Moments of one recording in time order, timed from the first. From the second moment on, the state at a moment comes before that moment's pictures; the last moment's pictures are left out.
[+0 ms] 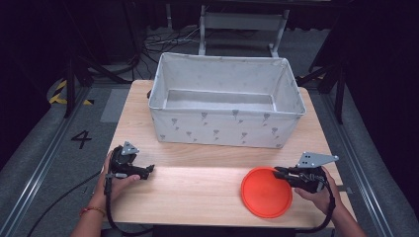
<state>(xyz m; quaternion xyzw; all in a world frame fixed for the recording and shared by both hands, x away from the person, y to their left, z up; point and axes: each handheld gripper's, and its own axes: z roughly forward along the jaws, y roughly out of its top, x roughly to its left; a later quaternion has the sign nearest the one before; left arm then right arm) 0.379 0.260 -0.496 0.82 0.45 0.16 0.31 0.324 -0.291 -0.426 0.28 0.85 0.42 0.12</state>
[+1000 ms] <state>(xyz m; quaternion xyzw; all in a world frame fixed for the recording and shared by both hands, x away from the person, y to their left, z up) 0.379 0.260 -0.496 0.82 0.45 0.16 0.31 0.312 -0.273 -0.319 0.18 0.86 0.43 0.22</state>
